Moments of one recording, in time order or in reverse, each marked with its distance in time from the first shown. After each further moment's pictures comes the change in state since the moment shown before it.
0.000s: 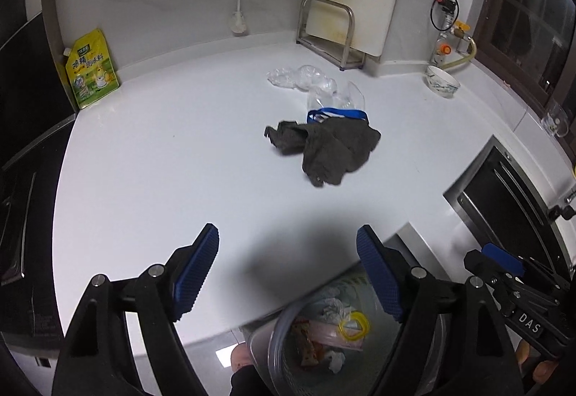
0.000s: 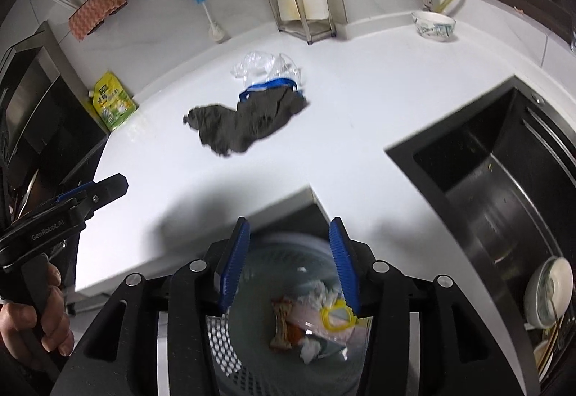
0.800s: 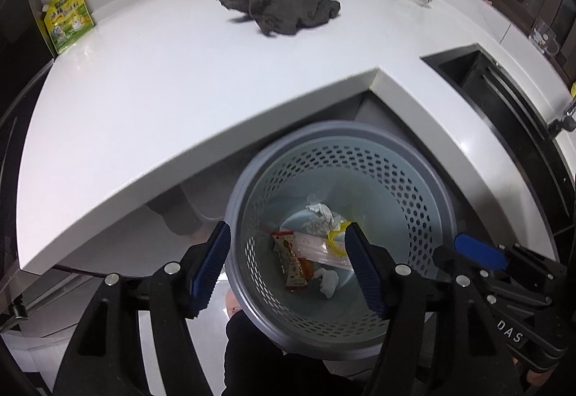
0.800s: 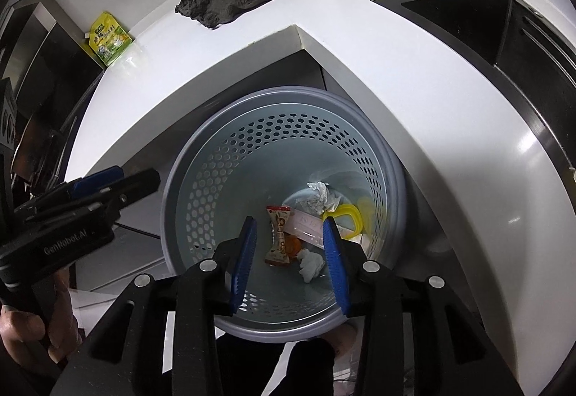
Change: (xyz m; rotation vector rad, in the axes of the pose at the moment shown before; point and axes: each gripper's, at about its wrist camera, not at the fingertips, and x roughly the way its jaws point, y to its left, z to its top) left arm 0.011 -0.044 -0.132 0.077 0.203 -0.020; right arm 0.006 -0.021 -0.134 0.027 0.214 0.038
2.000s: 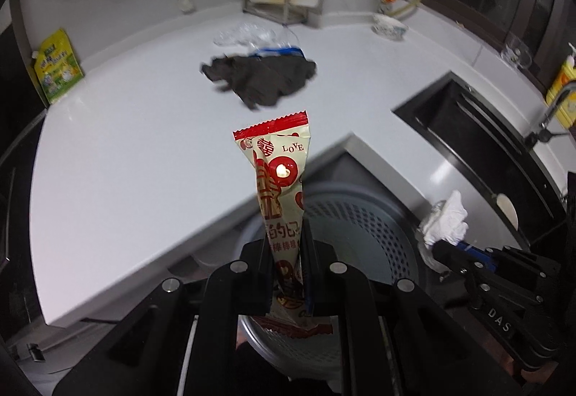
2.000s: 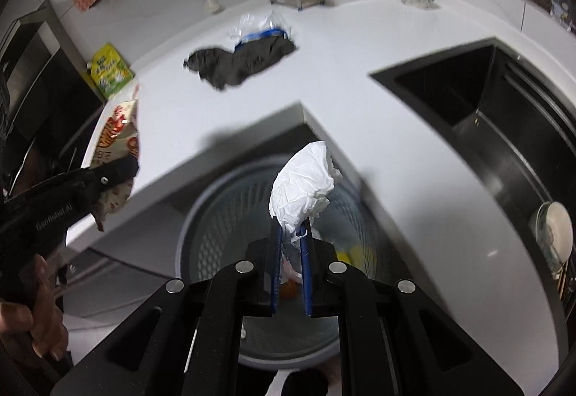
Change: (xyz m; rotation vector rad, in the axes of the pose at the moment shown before) left arm -0.037 -0.005 0.031 0.082 -0.108 -0.069; right arm -0.029 0.016 0.023 -0.006 -0.115 -0.050
